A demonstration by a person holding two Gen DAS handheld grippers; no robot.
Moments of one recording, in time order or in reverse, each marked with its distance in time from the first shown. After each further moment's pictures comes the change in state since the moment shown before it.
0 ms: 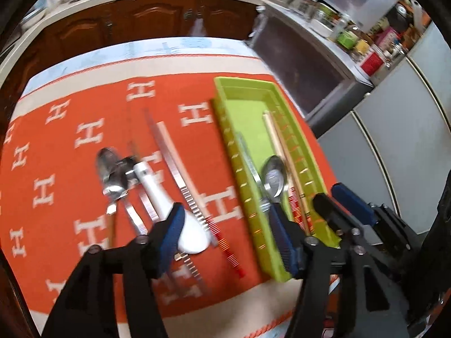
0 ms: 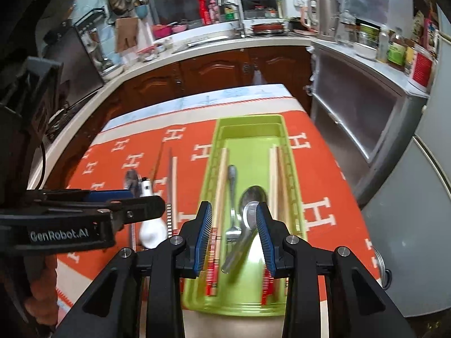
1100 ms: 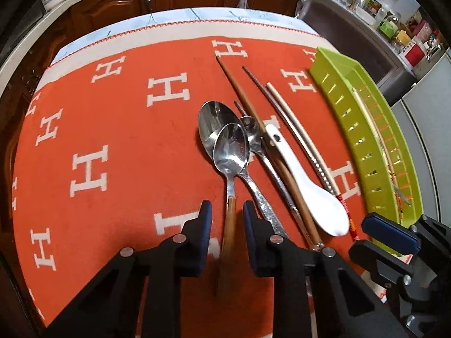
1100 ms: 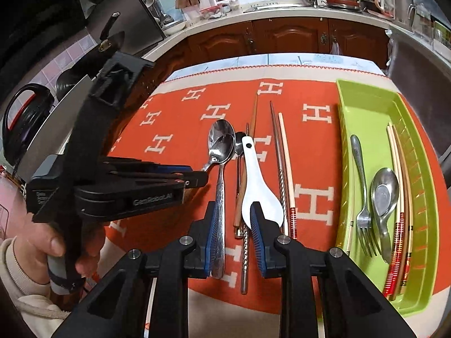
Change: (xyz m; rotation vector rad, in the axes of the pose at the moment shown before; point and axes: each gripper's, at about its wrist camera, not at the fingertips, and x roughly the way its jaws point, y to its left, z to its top) left arm 0.047 0.108 -0.022 -0.002 0.066 0.152; right arm 0.059 0.127 -0.024 -0.139 0.182 0.268
